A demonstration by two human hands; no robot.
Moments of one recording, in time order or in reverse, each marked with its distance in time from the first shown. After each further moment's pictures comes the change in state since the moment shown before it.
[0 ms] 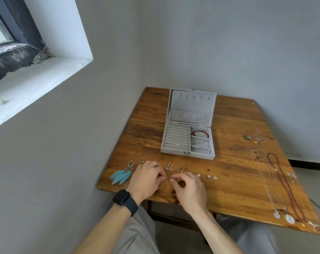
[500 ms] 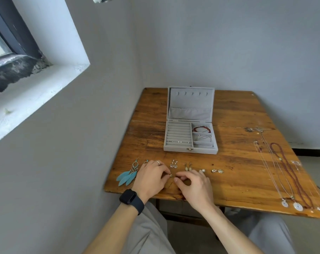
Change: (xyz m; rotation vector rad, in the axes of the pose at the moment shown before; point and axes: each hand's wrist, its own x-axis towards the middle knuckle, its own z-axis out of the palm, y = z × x) left_hand 0.000 -0.003 -0.002 0.044 0.014 0.021; right_hand -0.002 0.007 0.006 0.025 0.020 -0.020
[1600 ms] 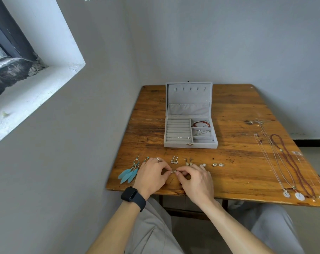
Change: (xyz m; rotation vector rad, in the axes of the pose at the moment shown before) left_hand -0.002 0.001 -0.001 -0.050 -0.018 -0.040; right_hand -0.002 -0.004 0.004 -0.054 0.072 -0.002
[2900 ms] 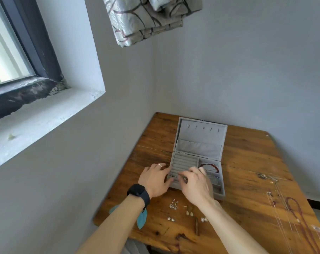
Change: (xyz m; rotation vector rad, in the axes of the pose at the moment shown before) left_hand 0.108 -0.020 -0.016 0.172 -0.071 -0.104; right_hand 0.145 -0.011 -0.014 -0.307 -0.167 -0.221
